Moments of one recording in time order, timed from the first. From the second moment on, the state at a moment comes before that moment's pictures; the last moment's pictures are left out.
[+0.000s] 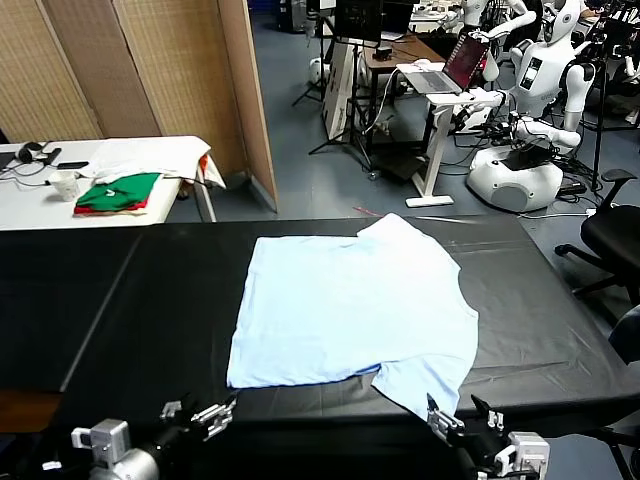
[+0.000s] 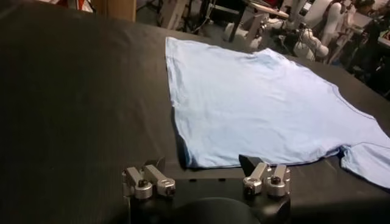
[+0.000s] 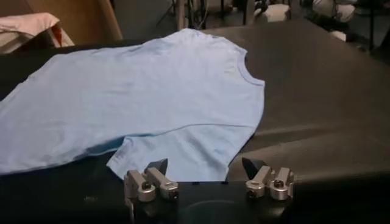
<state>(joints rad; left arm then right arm) 1.79 -1.16 -0.65 -2.28 -0.63 0.52 -0.01 -1.79 1.38 0.60 2.34 0.37 -0.60 0.18</state>
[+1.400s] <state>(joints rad) 1.85 -1.19 -0.61 -2.25 -0.40 0.44 -0.05 -1.87 1.39 0.53 2.39 0.32 -0.62 0.19</state>
